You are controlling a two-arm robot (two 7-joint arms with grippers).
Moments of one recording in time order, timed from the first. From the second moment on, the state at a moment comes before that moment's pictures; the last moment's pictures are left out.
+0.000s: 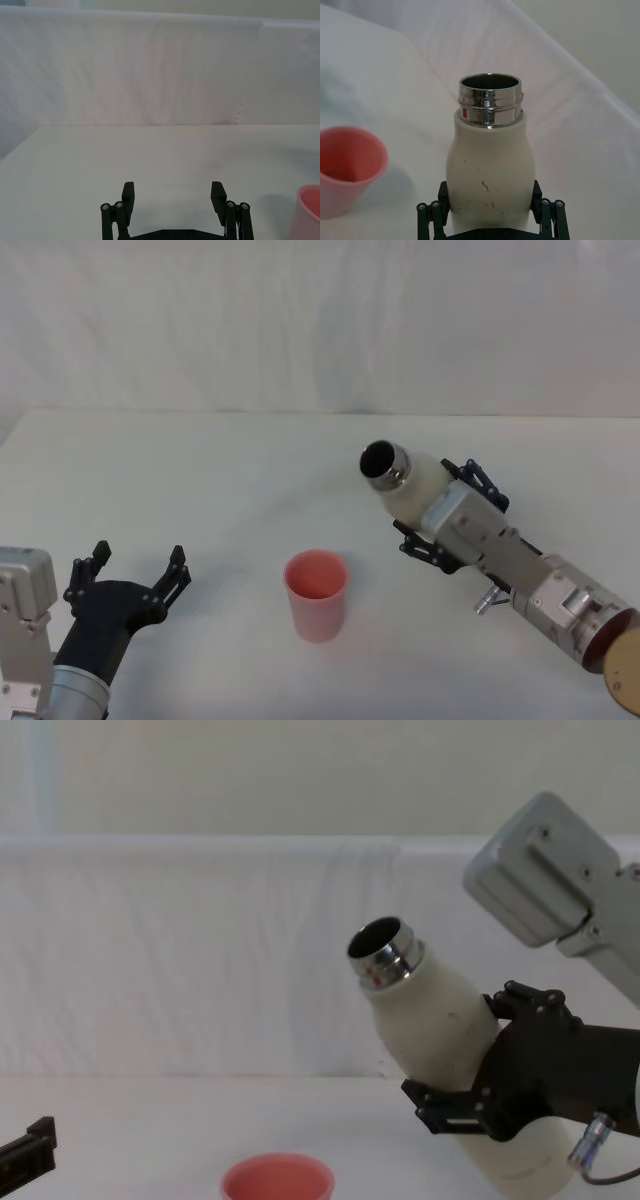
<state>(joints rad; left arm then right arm) 0.27 0.24 0.04 -1.85 -0.25 -0.02 -0.02 0.14 0.33 -0.43 -1.80 -0.35 0.18 0.25</state>
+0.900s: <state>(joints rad) 0.27 0.24 0.04 -1.85 -0.25 -0.02 -0.02 0.16 0.36 -0.52 -1.78 -0.68 0.21 0.29</state>
